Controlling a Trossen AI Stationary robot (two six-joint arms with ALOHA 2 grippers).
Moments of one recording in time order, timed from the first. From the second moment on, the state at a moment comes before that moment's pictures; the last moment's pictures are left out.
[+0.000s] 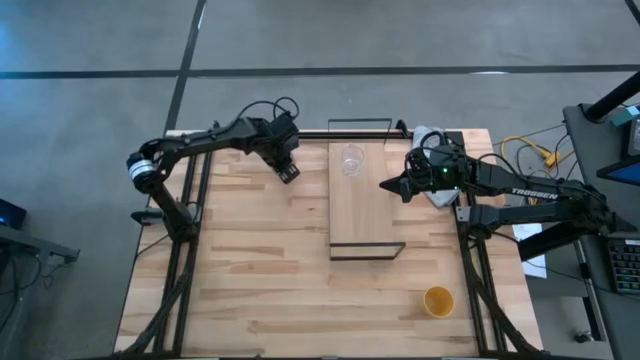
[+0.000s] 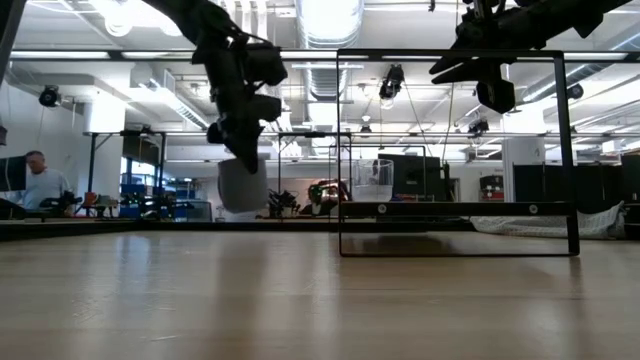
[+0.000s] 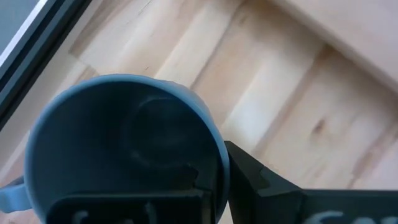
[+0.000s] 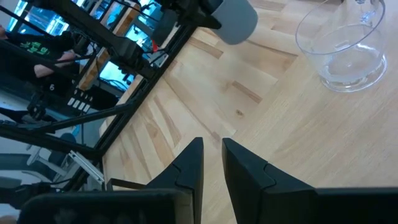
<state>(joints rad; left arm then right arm) 0.54 1.64 1.31 -0.83 0.02 -0.08 -0.28 0.87 0.68 -0.25 -0.15 0.77</state>
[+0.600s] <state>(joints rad) 0.29 1.64 1.47 -0.88 0.02 -0.12 -0.28 0.87 0.68 -0.25 -0.15 0.77</state>
